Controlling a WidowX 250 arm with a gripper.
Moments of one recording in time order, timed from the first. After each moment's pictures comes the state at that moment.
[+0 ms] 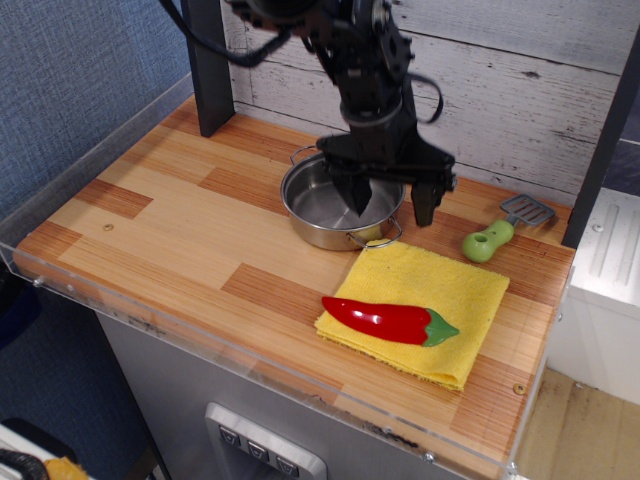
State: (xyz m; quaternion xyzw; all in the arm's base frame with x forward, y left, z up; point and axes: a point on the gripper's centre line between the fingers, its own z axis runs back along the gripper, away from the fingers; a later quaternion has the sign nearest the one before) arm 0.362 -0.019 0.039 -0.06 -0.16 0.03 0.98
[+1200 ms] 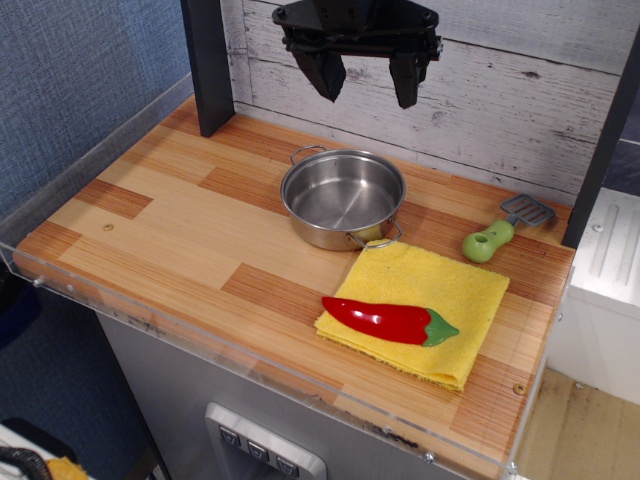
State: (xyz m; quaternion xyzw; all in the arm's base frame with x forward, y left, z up) arm 0.354 0.003 0.137 -0.05 -0.24 0.05 0.97
